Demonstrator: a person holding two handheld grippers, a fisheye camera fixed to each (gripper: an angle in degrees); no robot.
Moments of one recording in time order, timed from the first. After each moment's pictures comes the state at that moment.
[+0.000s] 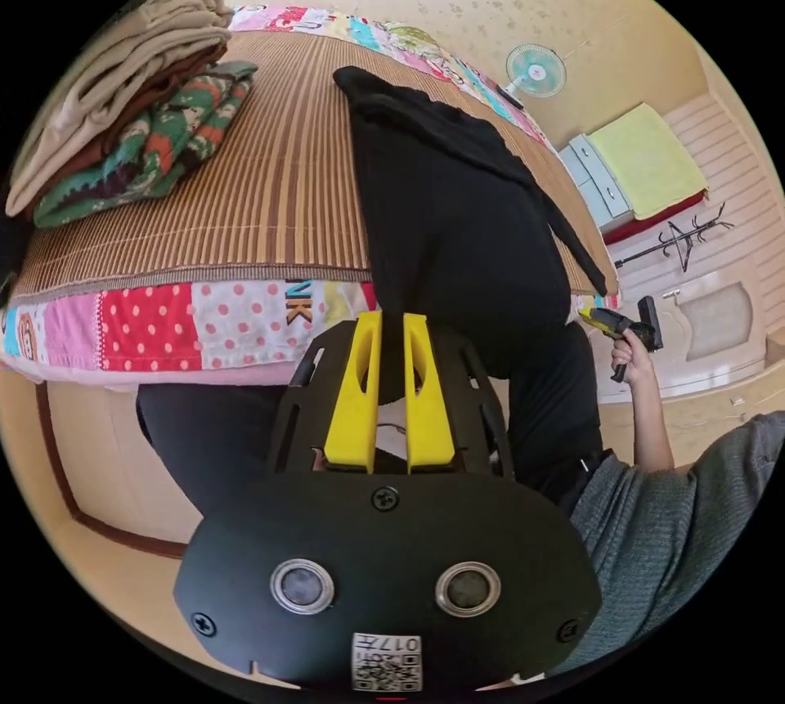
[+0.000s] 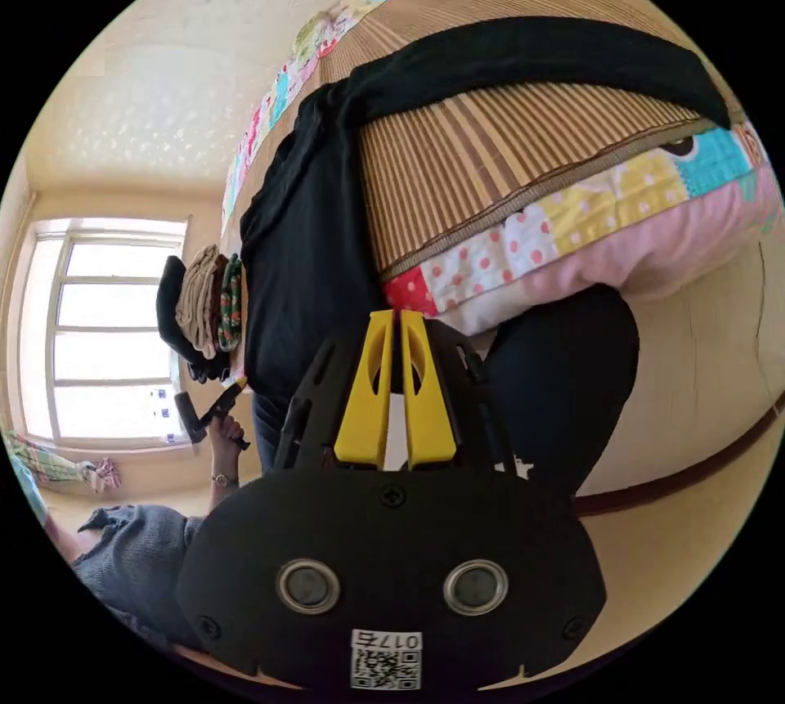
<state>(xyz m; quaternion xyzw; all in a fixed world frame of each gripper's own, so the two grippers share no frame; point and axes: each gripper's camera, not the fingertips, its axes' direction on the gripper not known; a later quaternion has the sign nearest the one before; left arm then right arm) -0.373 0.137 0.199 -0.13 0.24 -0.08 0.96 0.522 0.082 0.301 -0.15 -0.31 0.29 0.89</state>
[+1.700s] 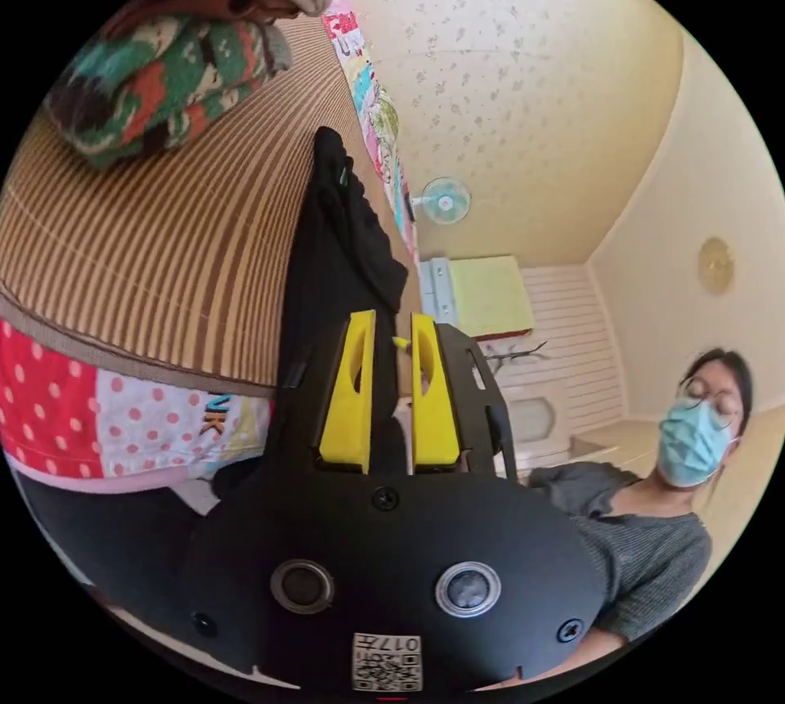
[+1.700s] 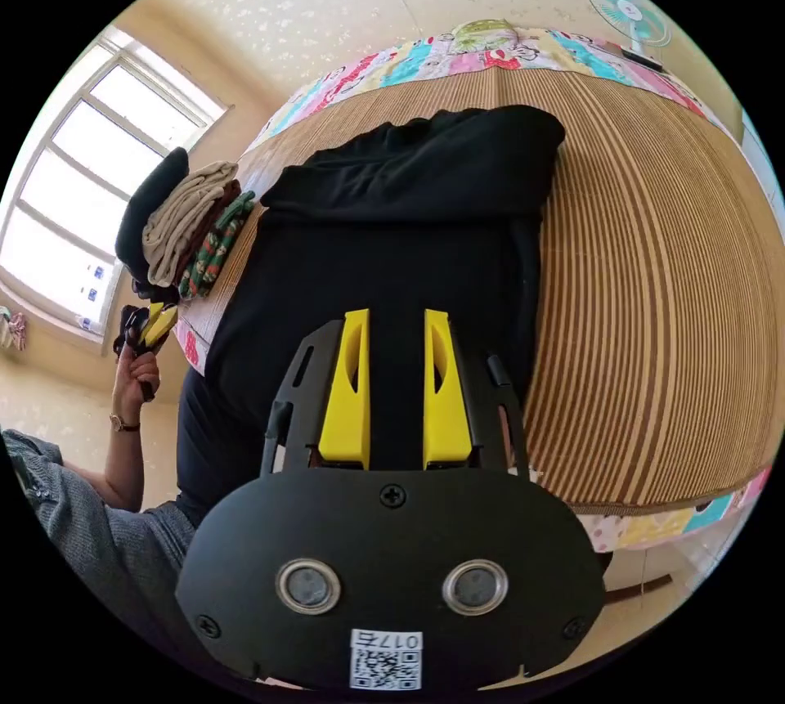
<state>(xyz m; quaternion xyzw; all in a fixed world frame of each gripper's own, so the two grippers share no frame) -0.411 0.091 0.250 -0.12 0.42 -0.14 0.89 0.199 -0.052 0.344 -0.18 -0.27 -0.04 0.95</state>
